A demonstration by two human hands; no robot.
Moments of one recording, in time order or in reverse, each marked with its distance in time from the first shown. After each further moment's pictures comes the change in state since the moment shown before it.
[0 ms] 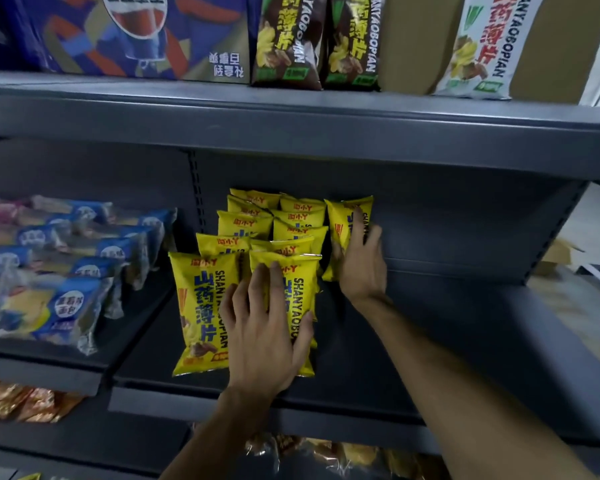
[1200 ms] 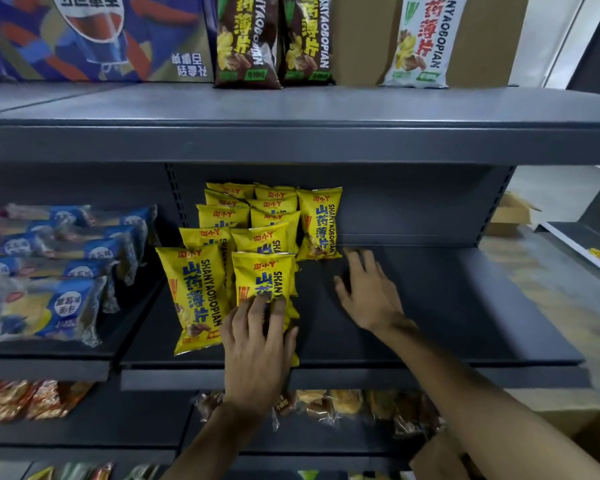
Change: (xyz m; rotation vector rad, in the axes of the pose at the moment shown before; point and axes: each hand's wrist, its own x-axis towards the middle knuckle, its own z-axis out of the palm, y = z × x) left_hand -0.054 0.000 -0.007 0.014 0.052 0.200; right_hand -0.085 0.035 -0.075 -0.182 -0.261 -0.100
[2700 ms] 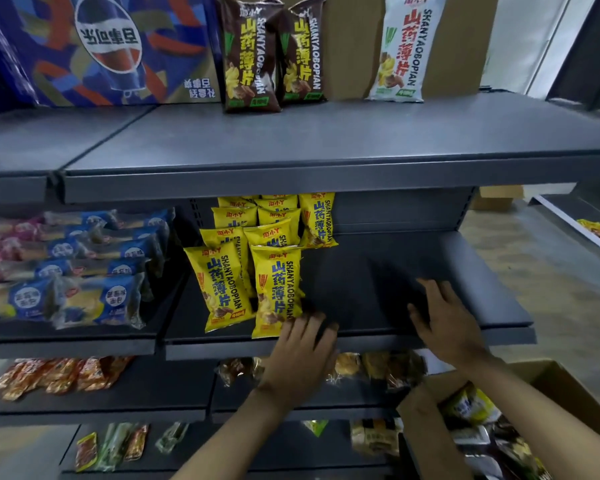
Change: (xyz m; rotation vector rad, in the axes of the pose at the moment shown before) left_hand -0.012 0.030 -0.063 -0.197 -0.308 0.425; right_hand -0.123 0.063 -0.094 0.092 -0.037 0.168
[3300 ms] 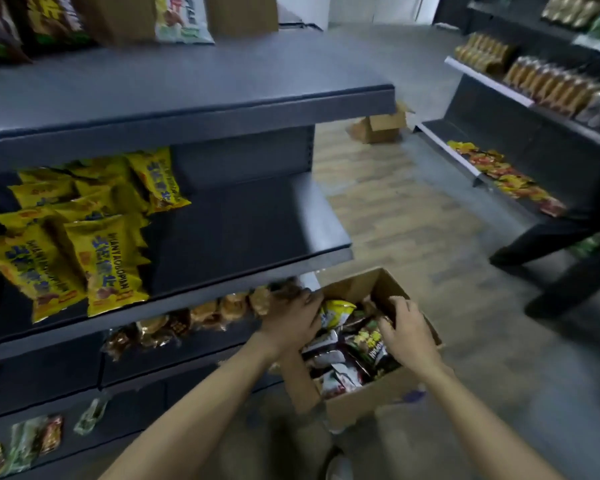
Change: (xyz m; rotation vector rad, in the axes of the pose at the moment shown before) left_hand 0.094 0.232 0.021 -0.353 -0.521 0.184; right_hand -0.183 0.172 -0.079 0.029 -0.136 0.575
